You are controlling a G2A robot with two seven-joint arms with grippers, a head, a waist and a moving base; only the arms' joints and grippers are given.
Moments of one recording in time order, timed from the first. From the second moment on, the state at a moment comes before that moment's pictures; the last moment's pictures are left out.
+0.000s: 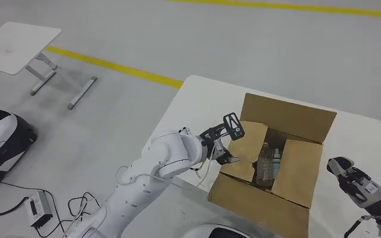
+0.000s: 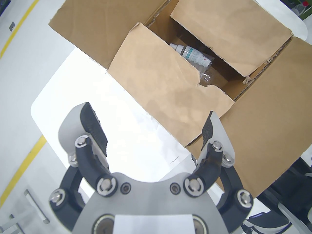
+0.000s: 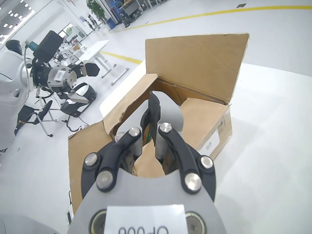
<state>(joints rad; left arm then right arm) 1.05 -1.16 -1.17 -2.04 1.06 -0.39 -1.11 -1.57 -1.02 1.75 -2.00 -0.41 -0.48 0.58</state>
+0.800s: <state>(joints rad) 1.27 -1.09 -1.26 -2.18 1.43 -0.92 -0.90 -1.59 -1.01 1.72 -1.98 -0.42 -0.49 0.57</state>
